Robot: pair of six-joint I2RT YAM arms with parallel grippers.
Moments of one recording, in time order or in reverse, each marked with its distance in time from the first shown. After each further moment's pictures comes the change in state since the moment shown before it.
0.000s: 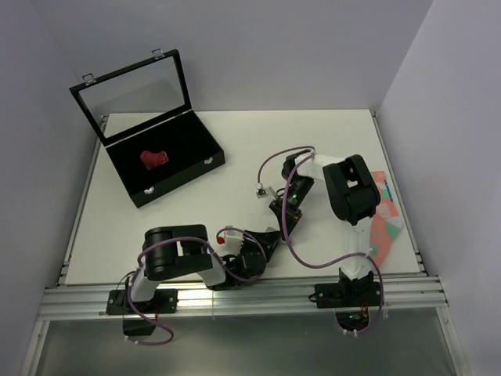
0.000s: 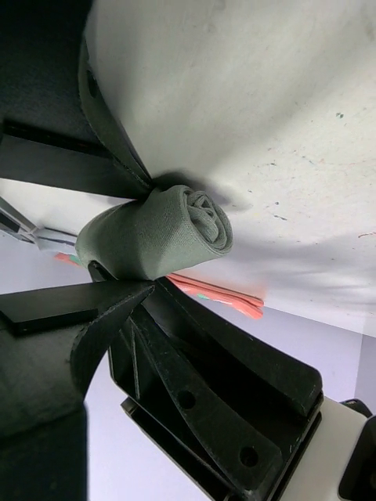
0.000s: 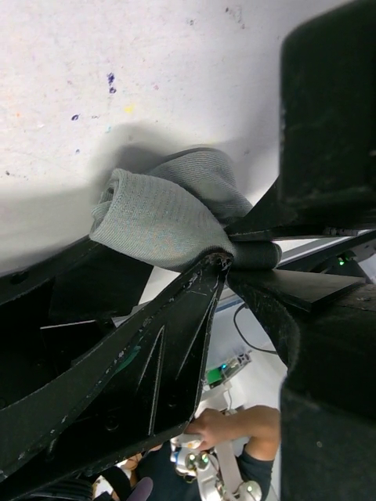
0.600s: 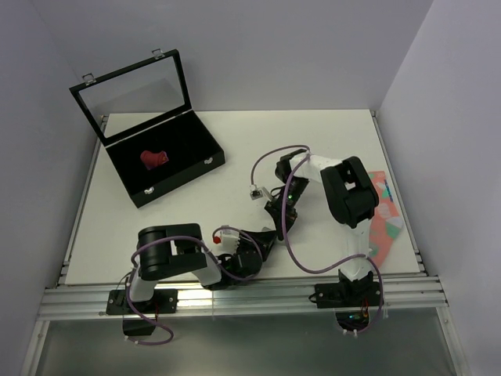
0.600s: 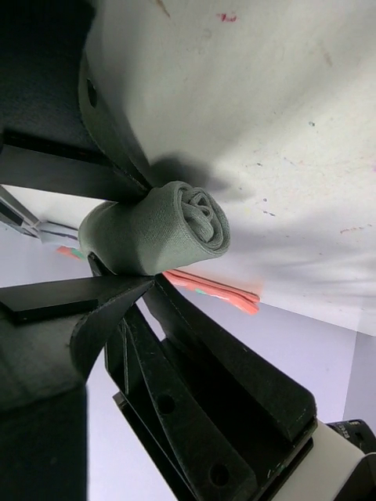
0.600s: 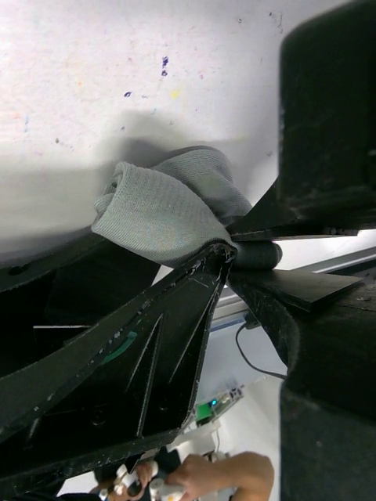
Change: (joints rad) left arm 0.013 -0.046 -0.043 -0.004 0.014 -0.011; right arm 0.057 -0.019 0.020 0.012 0.002 -0.061
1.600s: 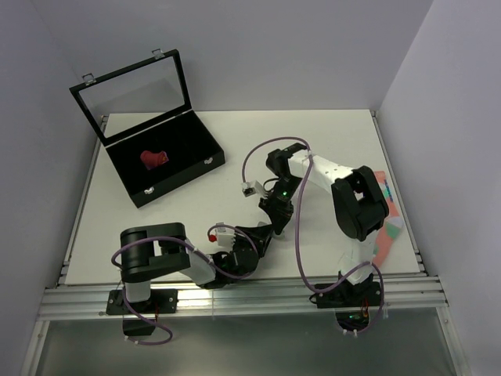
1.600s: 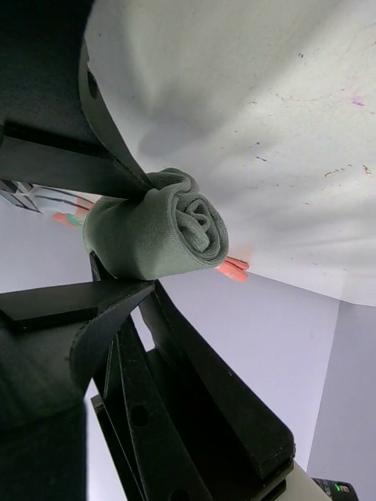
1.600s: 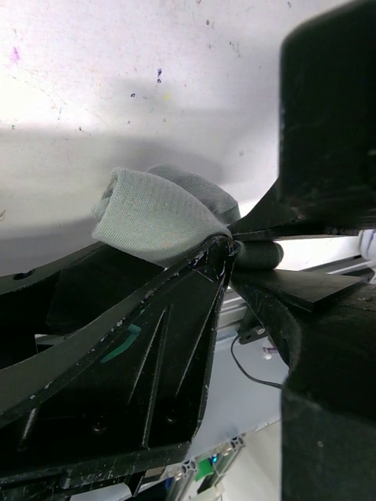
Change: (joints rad) left arm 0.006 -0.130 -0.027 -0.063 -0.048 -0.013; right arm 0.090 -0.155 0.048 0.012 0.098 0.075
